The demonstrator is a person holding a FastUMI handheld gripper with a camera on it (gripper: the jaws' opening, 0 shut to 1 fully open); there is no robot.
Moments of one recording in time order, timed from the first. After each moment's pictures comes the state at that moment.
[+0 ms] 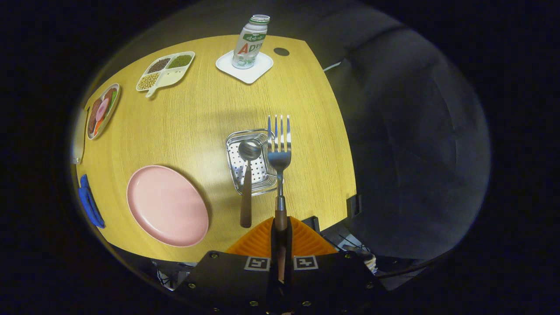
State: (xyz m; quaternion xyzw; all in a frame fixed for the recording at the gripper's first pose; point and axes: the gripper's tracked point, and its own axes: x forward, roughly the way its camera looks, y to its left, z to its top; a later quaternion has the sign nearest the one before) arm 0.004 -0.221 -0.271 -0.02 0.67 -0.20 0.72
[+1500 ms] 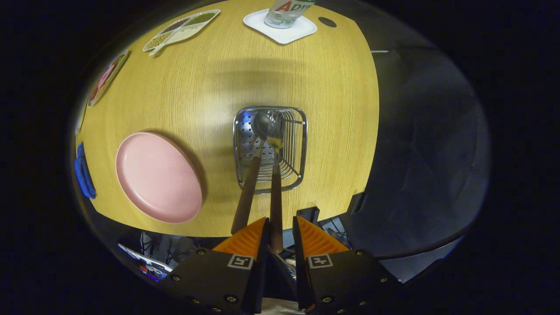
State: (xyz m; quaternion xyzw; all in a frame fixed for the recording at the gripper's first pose) arm 0.010 -0.220 -0.295 -0.04 0.77 -0.11 0.63
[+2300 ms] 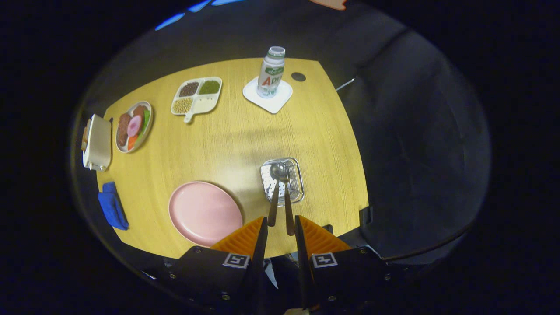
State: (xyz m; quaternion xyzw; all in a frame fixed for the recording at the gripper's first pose) arm 0.046 -0.181 -0.183 0.04 0.58 -0.14 0.80
